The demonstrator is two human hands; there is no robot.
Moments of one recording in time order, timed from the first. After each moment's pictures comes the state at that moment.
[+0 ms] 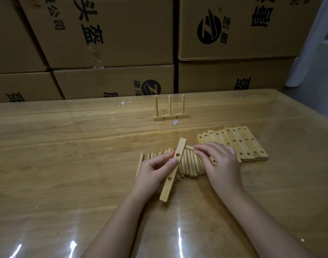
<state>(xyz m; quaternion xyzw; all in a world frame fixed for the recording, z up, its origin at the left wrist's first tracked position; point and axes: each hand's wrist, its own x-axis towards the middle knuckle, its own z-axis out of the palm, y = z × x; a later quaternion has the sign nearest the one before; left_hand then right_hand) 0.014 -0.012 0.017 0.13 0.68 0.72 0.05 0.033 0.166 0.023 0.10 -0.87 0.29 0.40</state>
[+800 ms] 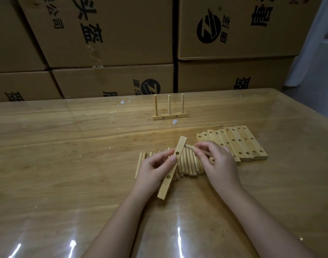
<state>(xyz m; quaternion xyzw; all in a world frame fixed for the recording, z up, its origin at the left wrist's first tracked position) 0.015 -0.010 0.017 0.12 0.70 0.71 0.02 0.030 0.167 0.021 0.10 -0.87 0.34 0.36</state>
